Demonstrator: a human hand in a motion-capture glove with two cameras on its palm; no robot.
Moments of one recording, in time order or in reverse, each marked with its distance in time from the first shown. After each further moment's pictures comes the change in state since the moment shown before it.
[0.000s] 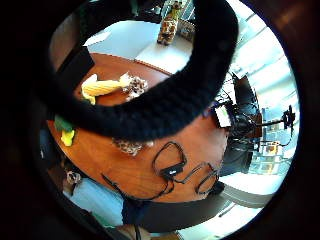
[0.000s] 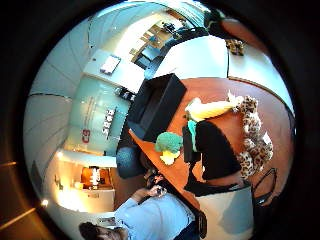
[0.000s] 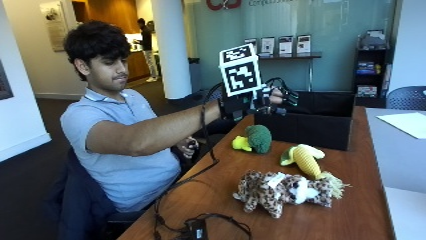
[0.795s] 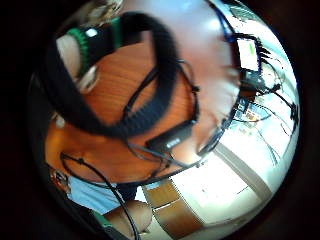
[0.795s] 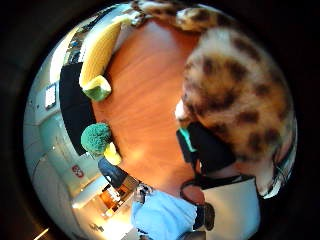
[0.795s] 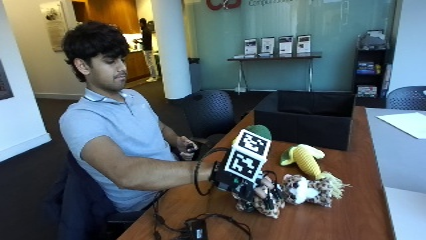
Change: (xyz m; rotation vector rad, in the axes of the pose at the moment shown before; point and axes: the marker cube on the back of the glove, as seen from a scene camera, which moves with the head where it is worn) arm 0.091 0.071 0.180 -0.484 0.149 0.340
